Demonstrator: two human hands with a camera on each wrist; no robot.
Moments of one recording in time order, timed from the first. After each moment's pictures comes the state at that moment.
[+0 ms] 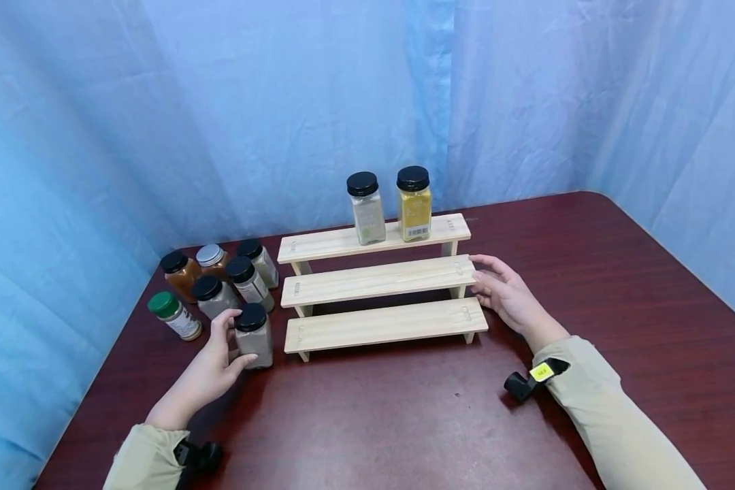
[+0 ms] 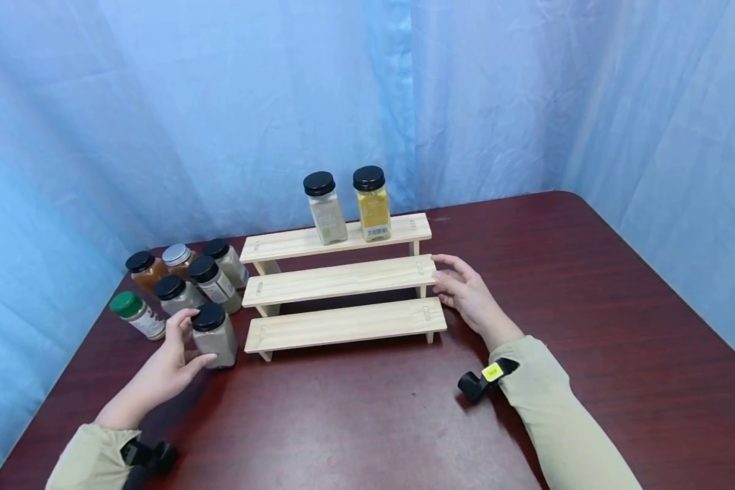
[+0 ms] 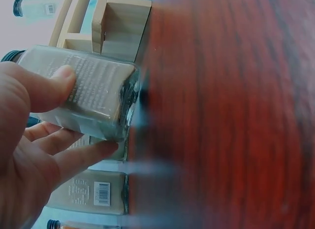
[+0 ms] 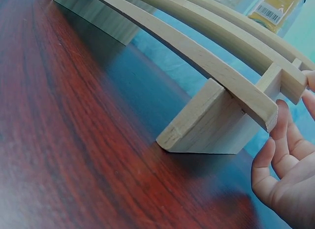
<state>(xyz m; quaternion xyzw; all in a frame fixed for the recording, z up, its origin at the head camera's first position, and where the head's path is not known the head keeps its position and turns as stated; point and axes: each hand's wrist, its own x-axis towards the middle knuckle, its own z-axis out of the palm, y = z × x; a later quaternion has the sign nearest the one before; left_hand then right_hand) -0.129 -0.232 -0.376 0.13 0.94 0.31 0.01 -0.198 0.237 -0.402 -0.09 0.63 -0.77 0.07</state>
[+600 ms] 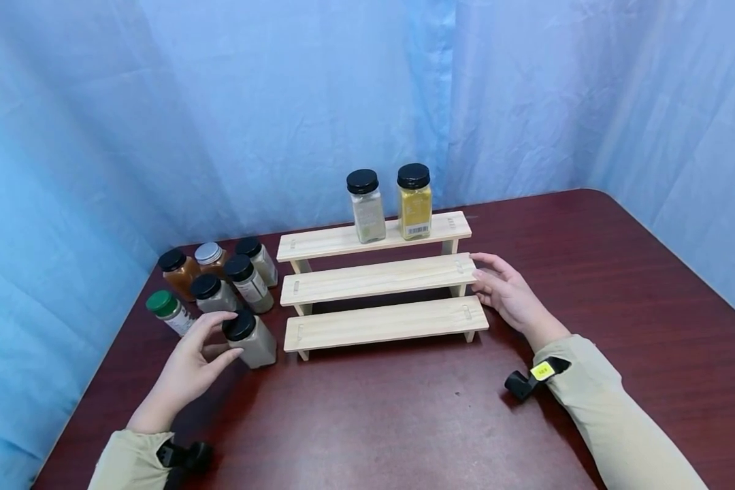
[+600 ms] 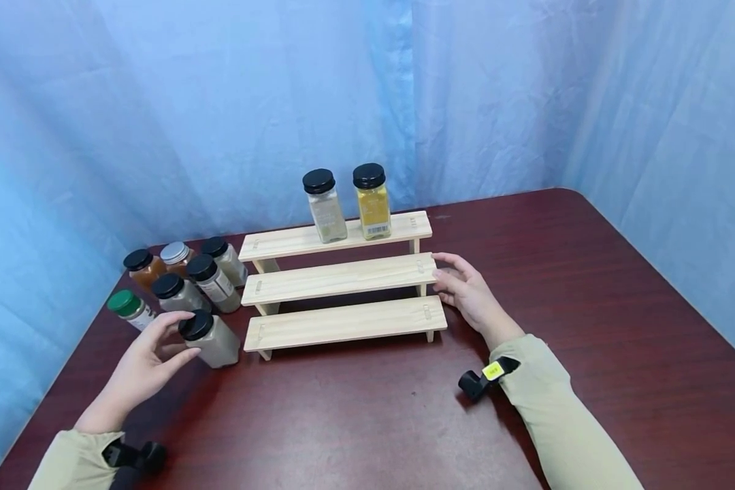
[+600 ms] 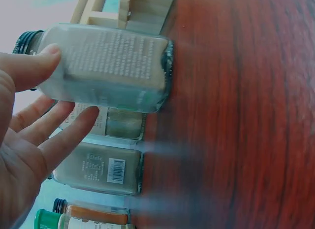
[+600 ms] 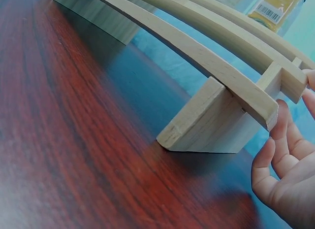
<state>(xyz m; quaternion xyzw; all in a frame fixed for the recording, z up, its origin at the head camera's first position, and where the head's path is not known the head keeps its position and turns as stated) -0.128 -0.251 -0.376 0.19 0.91 0.34 -0.12 -0.199 0.238 -0.405 -0.10 0.62 -0.77 0.07</state>
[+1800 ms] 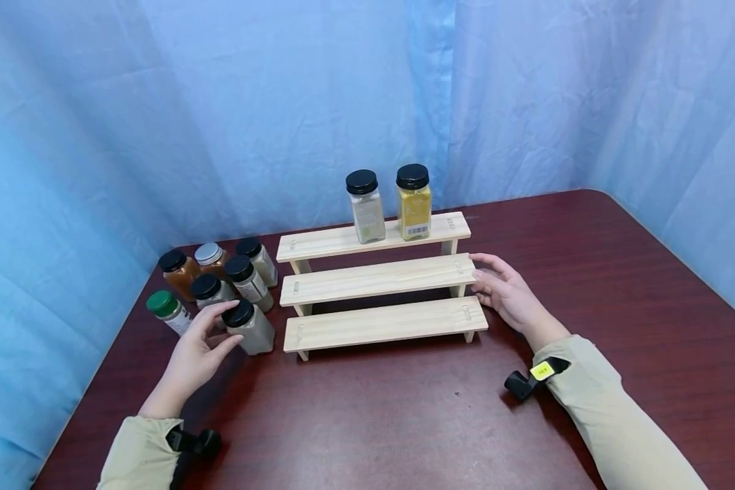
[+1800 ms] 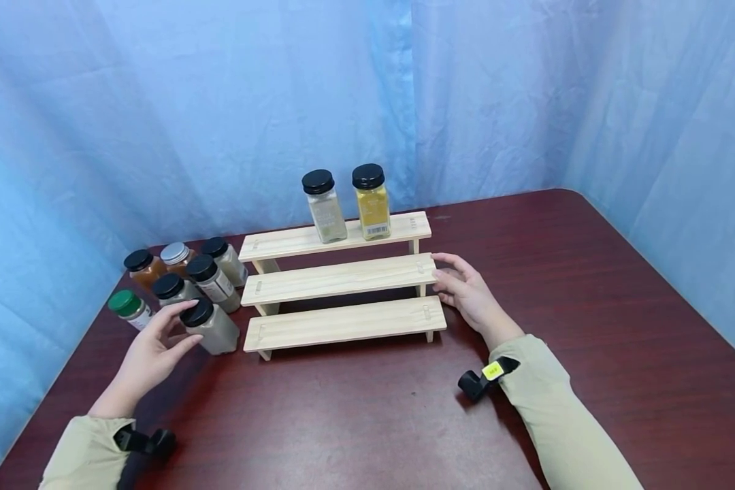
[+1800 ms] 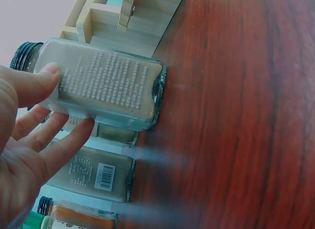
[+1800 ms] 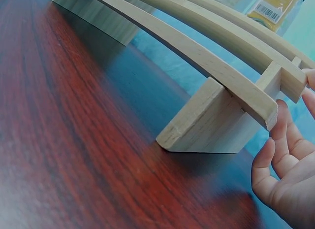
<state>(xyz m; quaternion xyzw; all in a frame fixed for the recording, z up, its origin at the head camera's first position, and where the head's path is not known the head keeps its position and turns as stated) -0.144 -0.248 -0.380 0.16 0.91 0.35 -0.15 -0.200 0.239 -0.406 -0.10 0.61 -0.78 0.07</state>
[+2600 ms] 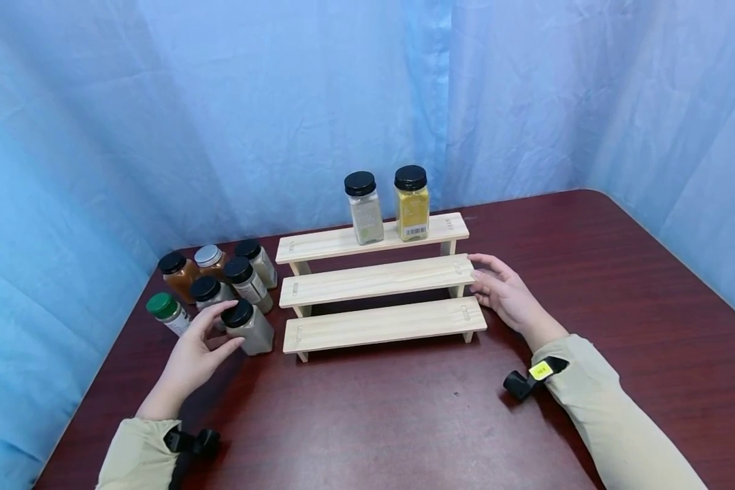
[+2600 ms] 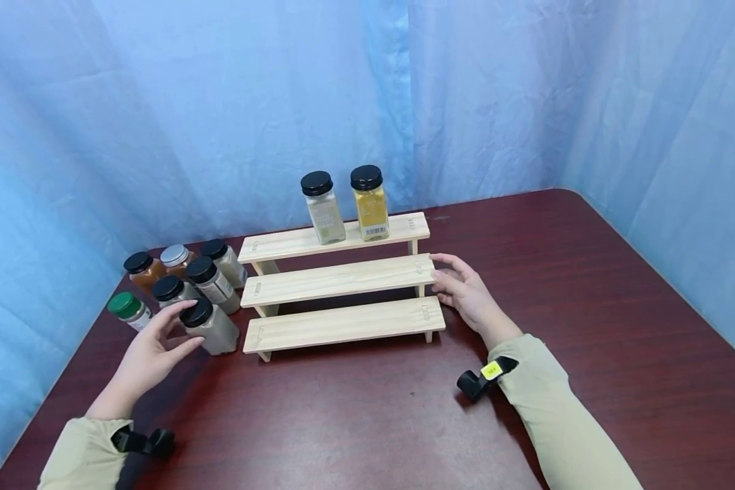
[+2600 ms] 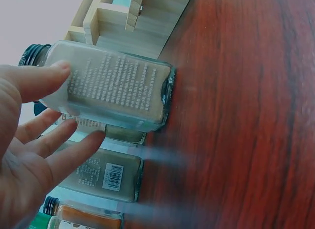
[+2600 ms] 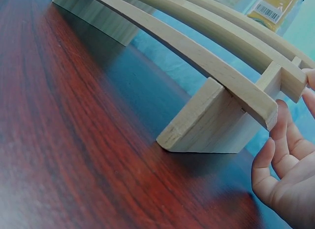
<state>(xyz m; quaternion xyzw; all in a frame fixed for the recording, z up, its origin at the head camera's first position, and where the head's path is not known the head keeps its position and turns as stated) -0.144 -0.248 -0.376 0.14 0.92 0.35 -0.11 -0.201 0.239 -0.408 -0.11 0.61 -0.78 0.07</state>
